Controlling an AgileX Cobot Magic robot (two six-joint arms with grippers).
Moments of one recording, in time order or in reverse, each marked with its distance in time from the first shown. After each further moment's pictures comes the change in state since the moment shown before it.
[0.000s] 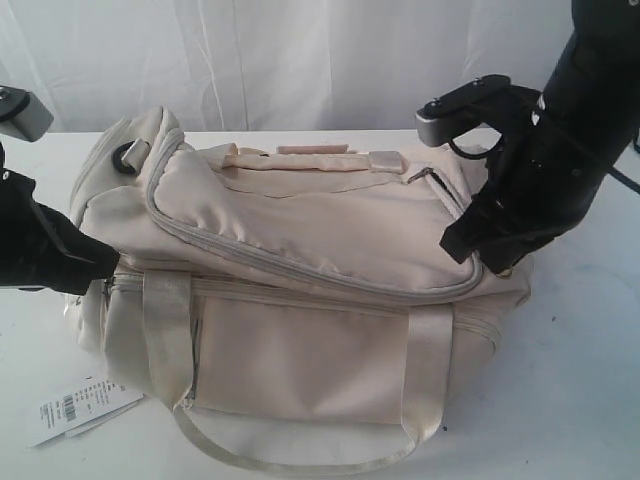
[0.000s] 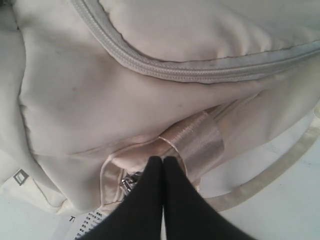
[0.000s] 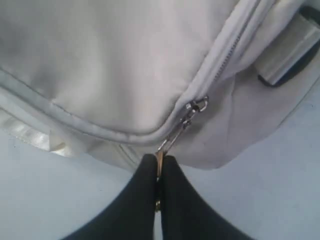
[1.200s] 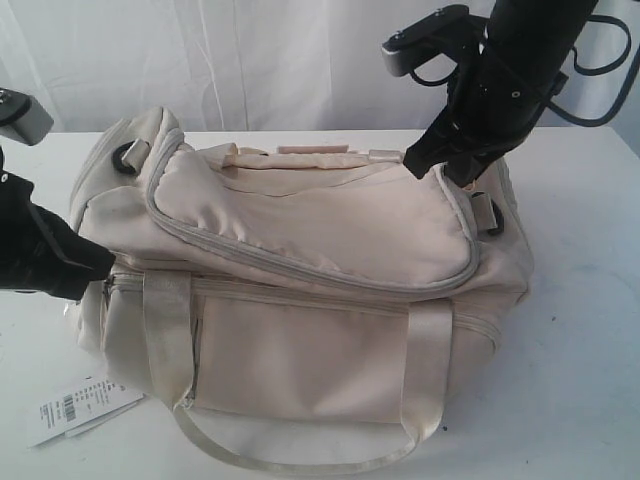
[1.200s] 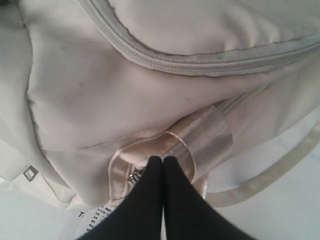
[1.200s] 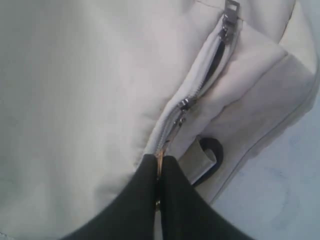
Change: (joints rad) left arm 0.000 0.000 0.000 0.035 0.000 -0.004; right arm 0.000 0.219 -0.332 -0.103 0.003 0.017
